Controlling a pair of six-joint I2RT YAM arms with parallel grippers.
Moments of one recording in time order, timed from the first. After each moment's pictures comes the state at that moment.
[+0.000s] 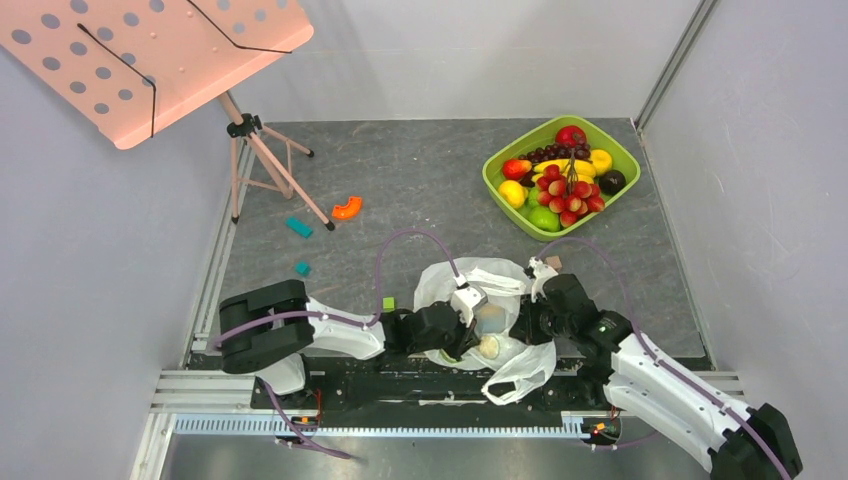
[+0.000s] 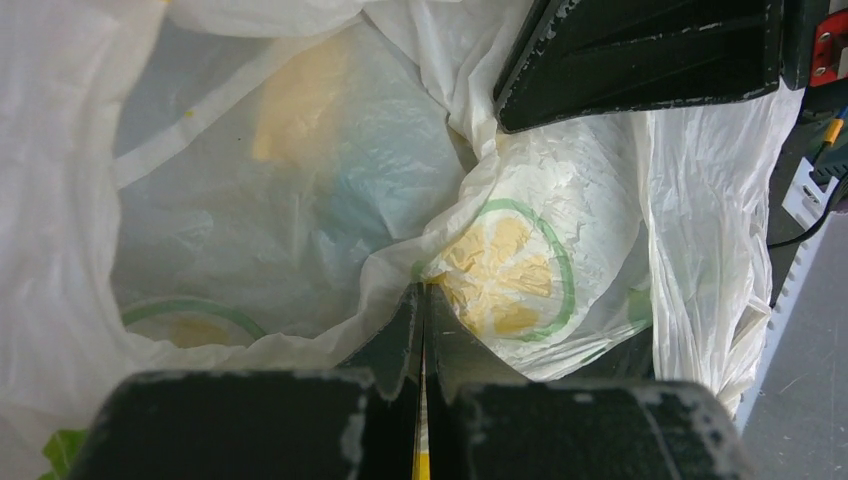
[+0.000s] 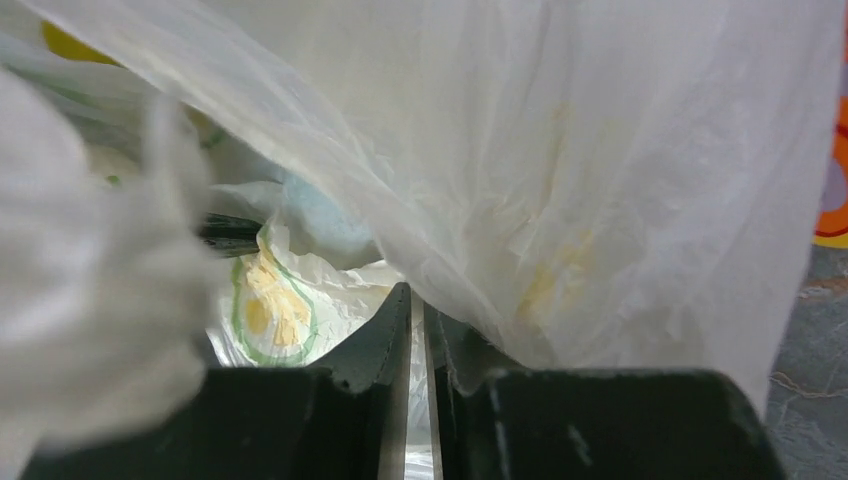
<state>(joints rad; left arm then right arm) -1.29 1.60 0.57 0.46 -0.09 -0.47 0.60 0.68 0.28 -0.45 -0.21 0.46</state>
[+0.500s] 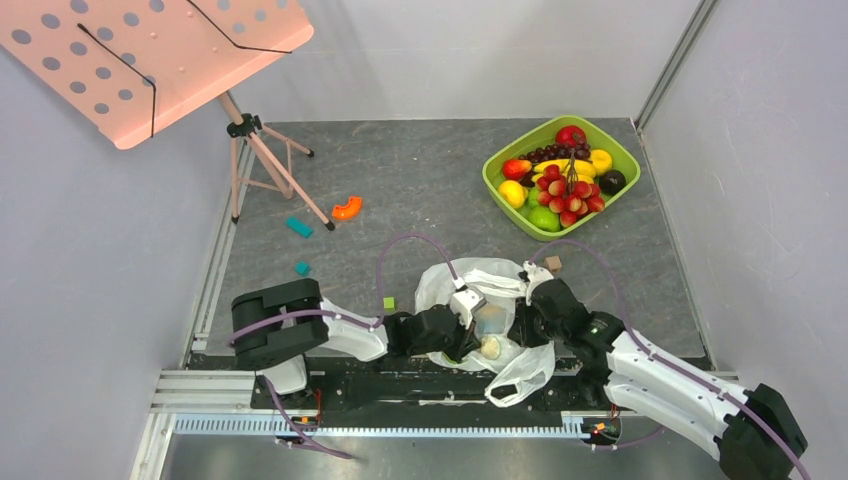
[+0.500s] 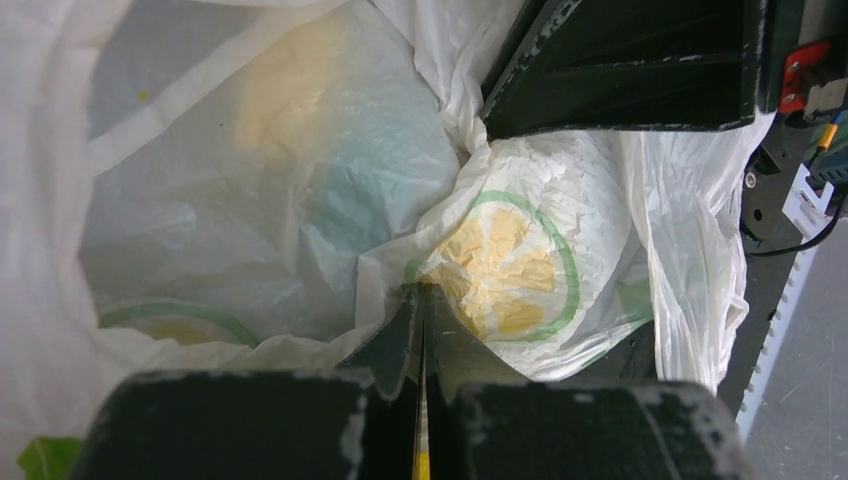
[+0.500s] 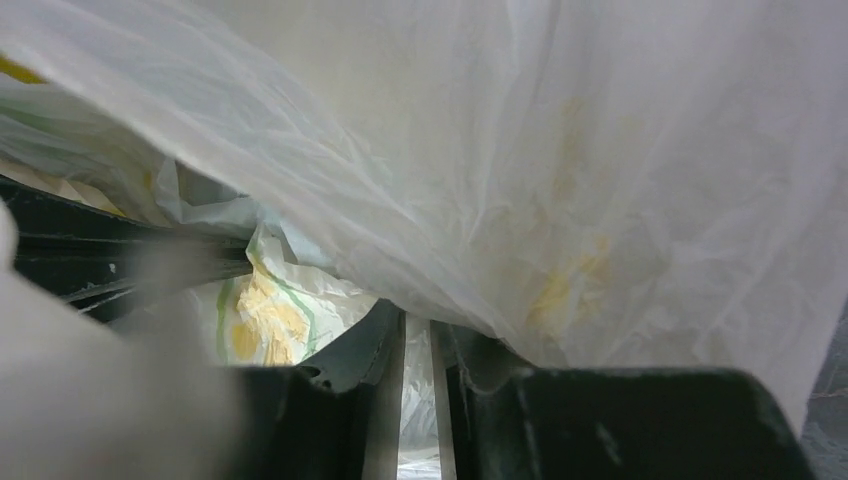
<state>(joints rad) -1.29 1.68 0.54 0.59 -0.07 -0.51 0.72 0.75 0.26 -0.40 -0.06 0.52</state>
